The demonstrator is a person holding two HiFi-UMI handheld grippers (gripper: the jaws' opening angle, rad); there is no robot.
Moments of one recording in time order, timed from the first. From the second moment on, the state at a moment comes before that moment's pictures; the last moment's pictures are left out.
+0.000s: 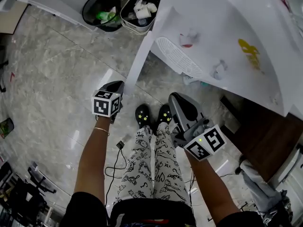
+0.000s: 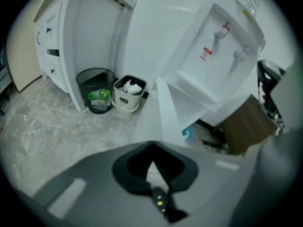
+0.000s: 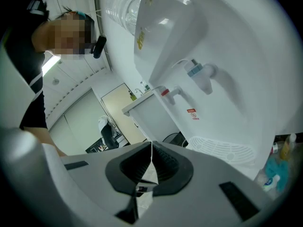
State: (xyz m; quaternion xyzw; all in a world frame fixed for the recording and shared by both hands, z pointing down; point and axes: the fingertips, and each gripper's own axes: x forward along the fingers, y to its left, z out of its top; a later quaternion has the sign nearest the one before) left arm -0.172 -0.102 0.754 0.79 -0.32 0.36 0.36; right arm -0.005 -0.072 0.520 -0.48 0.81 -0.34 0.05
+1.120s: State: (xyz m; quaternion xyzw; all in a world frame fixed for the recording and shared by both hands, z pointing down) left arm 0.100 -0.096 0.737 0.78 -0.25 0.15 0.56; right arm 0.112 -0.031 0.503 -0.56 0.76 -0.33 0.08
